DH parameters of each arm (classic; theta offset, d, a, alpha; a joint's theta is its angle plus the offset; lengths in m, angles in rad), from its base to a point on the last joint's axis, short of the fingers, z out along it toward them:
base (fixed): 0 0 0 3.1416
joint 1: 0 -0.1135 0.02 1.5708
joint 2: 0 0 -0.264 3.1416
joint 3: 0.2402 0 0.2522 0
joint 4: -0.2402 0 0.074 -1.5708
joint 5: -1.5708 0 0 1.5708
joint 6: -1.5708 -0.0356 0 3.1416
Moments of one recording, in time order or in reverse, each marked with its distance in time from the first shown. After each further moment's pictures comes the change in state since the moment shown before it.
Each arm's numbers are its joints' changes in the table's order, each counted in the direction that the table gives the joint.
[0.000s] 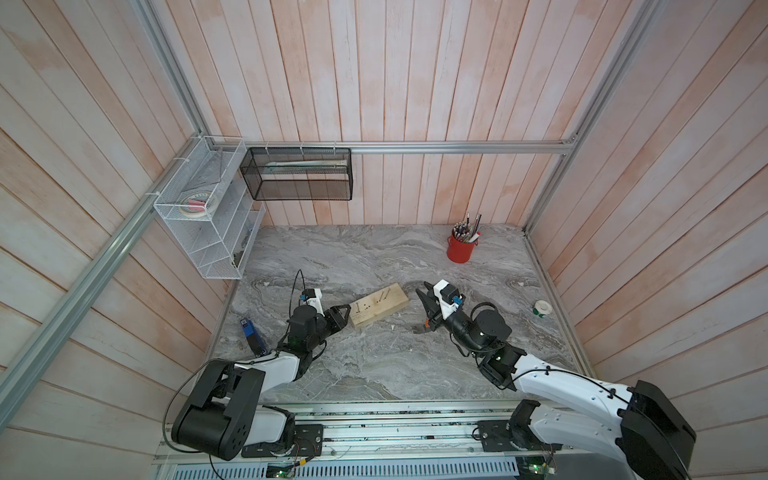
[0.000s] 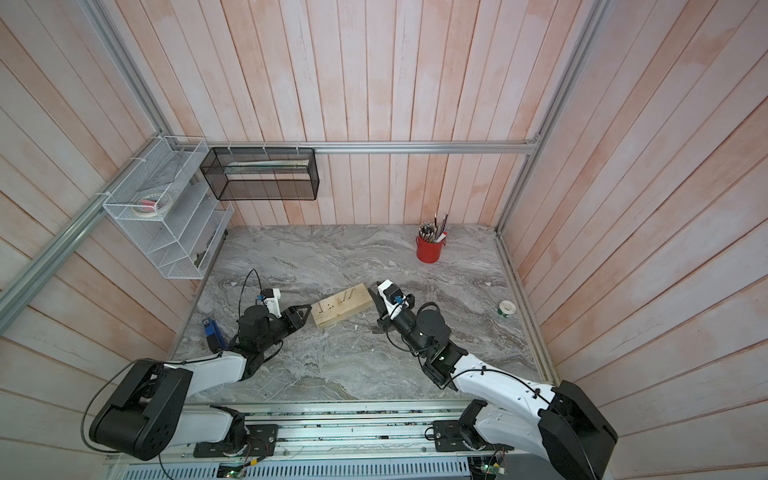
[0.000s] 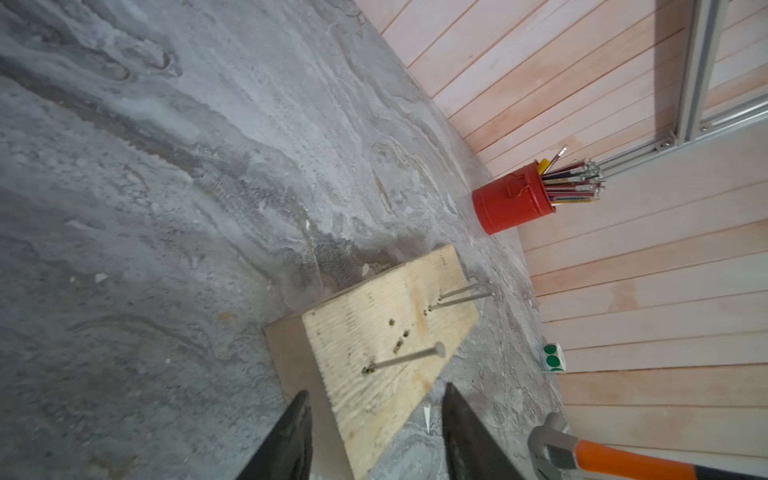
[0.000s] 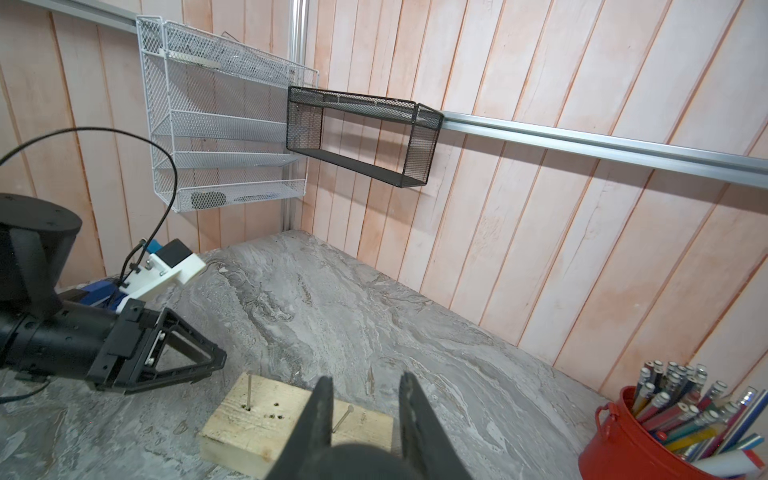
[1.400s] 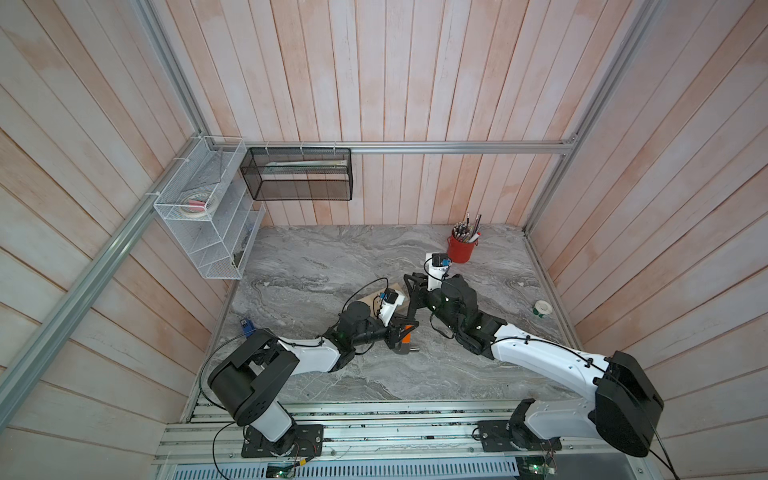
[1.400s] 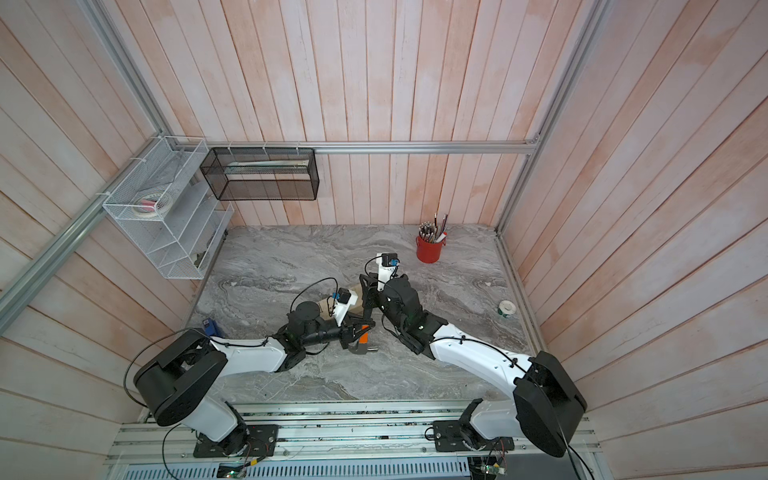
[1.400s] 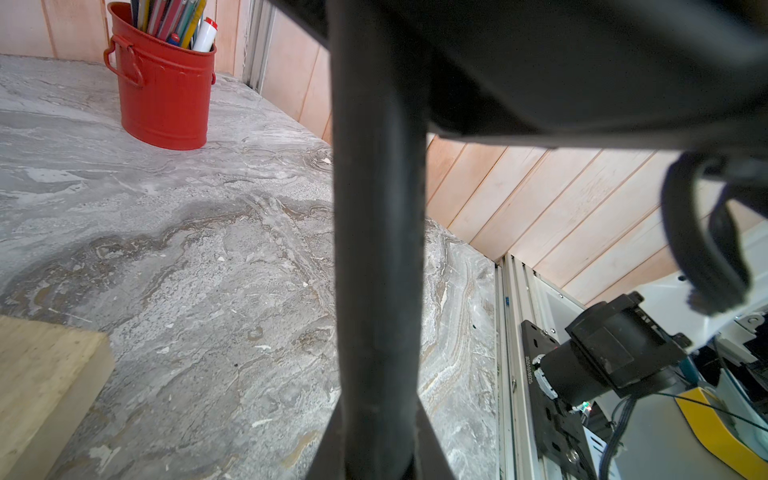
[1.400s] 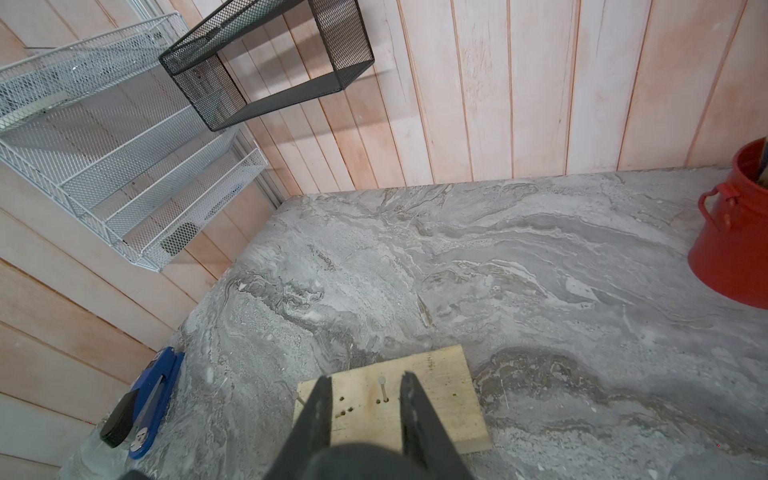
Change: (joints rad) left arm 0.459 0.200 0.260 0.191 -0.254 -0.475; right arm 0.002 0.233 0.332 -0.412 -0.108 -0.584
